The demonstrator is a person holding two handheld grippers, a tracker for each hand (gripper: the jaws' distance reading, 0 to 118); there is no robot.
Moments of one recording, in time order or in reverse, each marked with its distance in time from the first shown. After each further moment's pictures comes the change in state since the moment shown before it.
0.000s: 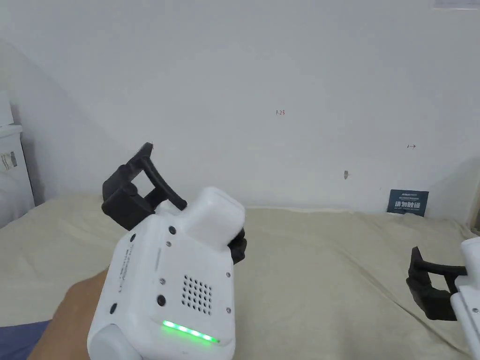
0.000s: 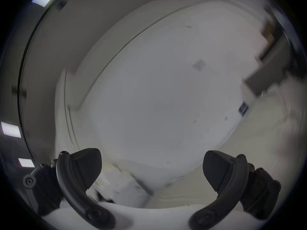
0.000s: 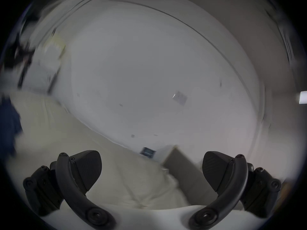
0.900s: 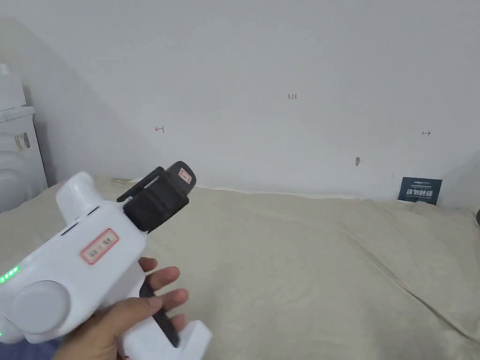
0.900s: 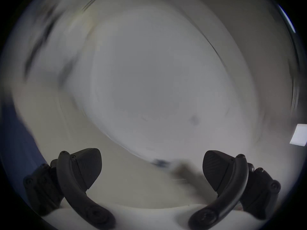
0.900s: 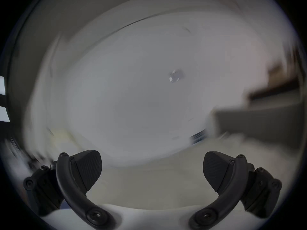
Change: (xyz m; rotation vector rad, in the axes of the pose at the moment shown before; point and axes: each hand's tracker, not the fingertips) left arm -0.067 -0.096 -0.024 -0.273 -0.315 1.330; right arm 0.070 -0.019 0.005 -0.012 0.138 -0.806
